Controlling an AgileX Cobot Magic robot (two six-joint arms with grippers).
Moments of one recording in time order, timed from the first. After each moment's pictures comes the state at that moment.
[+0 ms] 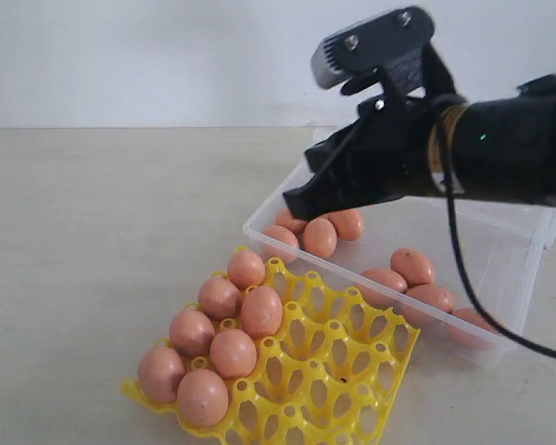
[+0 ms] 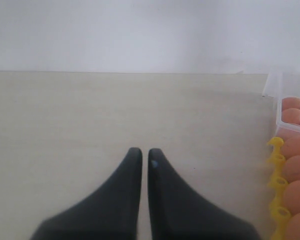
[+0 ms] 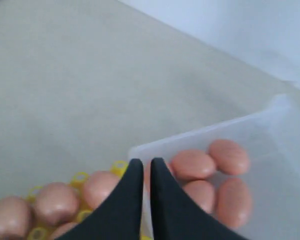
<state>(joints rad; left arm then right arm) -0.09 0.00 0.00 -0.12 0.28 0.08 0.51 1.38 -0.81 -0.89 -0.01 0.82</state>
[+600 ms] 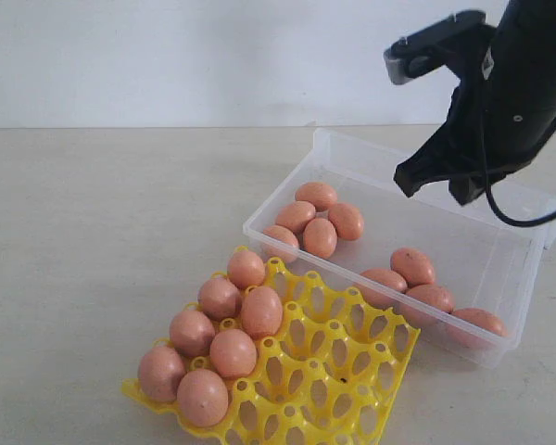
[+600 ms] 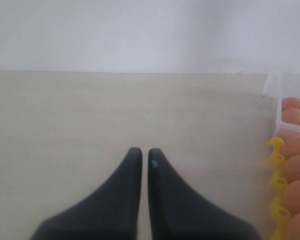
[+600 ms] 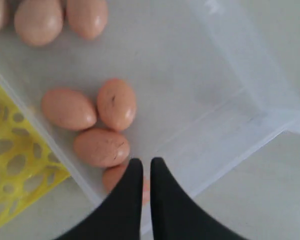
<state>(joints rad) -0.09 0.00 0.00 -0.12 0.28 0.08 0.30 1.58 -1.26 -0.20 1.04 0.04</state>
